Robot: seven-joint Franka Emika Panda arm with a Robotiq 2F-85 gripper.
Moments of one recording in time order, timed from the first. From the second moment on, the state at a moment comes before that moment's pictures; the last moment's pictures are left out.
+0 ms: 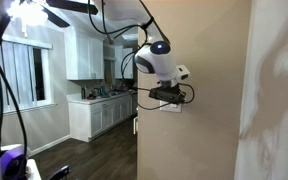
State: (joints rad) arm 0.08 0.28 -0.09 -2.08 1.73 2.88 -1.74
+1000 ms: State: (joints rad) arm 0.10 0.16 -0.11 -2.37 1.19 2.88 -1.34
